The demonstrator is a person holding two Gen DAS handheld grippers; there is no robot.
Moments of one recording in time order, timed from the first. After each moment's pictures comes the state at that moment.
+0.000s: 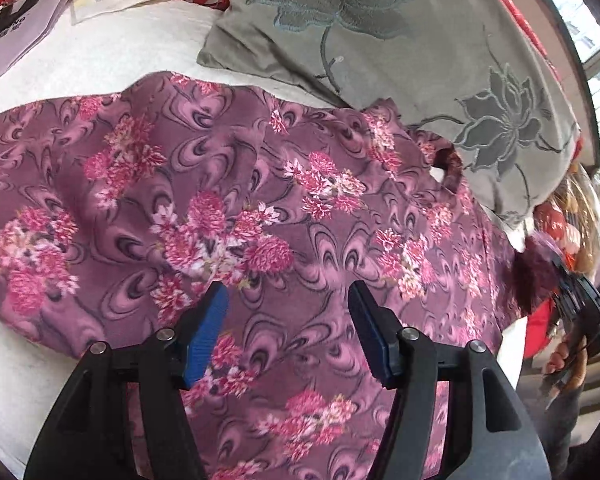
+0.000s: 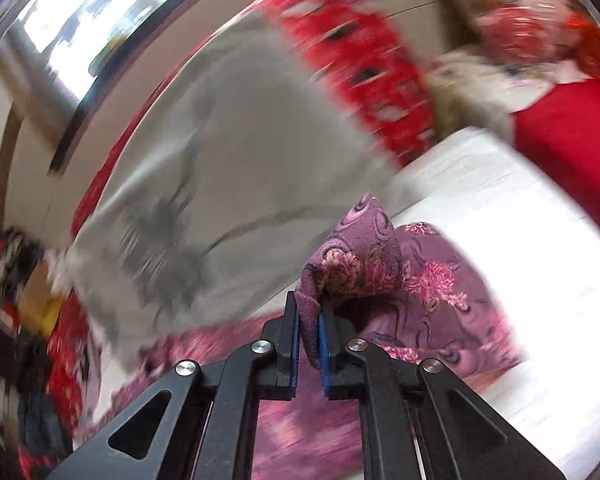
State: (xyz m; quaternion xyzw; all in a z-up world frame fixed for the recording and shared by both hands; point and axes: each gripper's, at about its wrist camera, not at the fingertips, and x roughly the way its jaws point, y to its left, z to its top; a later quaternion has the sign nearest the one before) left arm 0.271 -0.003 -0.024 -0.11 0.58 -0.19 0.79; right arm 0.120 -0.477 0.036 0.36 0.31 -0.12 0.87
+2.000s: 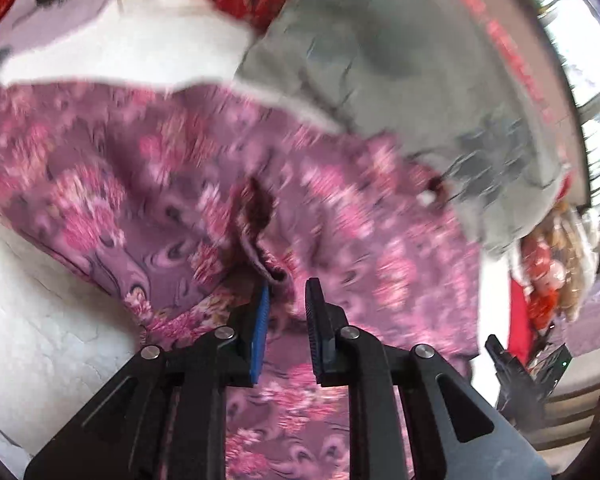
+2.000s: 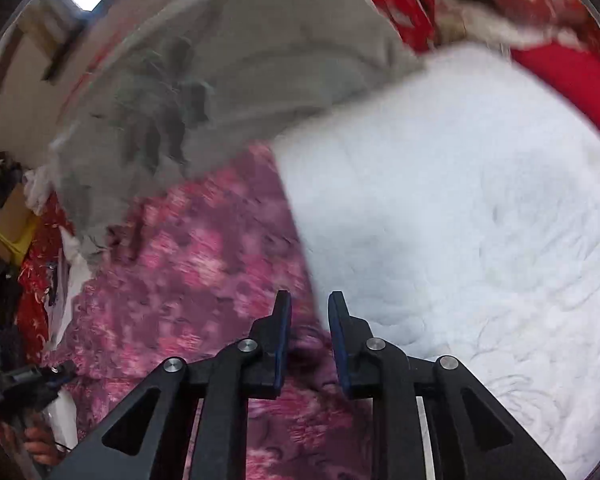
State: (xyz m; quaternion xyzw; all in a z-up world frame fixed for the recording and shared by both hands) left arm 0.236 0.021 0.006 -0.17 0.55 -0.17 0.80; right arm 0.072 -0.384 -0.022 0.31 0.39 -0.13 0.86
